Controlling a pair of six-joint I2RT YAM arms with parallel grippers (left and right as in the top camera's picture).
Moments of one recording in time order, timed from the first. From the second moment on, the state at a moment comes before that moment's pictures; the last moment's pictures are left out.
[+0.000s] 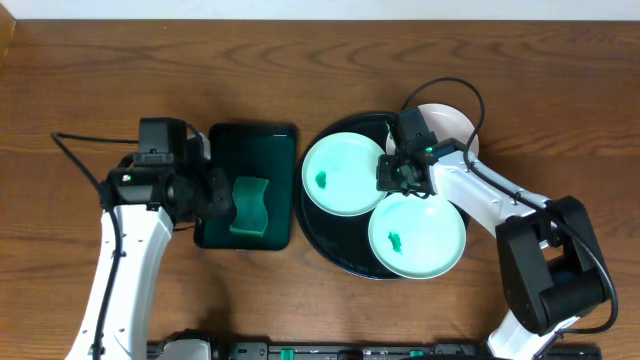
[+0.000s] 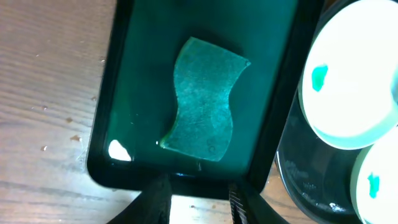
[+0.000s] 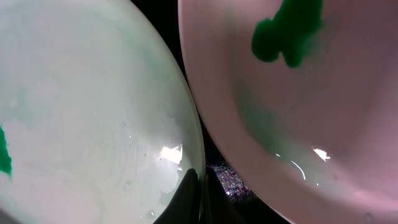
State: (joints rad) left arm 0.02 1.29 1.05 -1.03 0.19 -0.25; right arm 0.42 1.85 1.11 -0.50 -0.07 0.50
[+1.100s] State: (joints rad) left arm -0.10 1.65 1.05 -0.85 0.12 -0.28; right arm 0.42 1.85 1.11 -0.50 -0.07 0.50
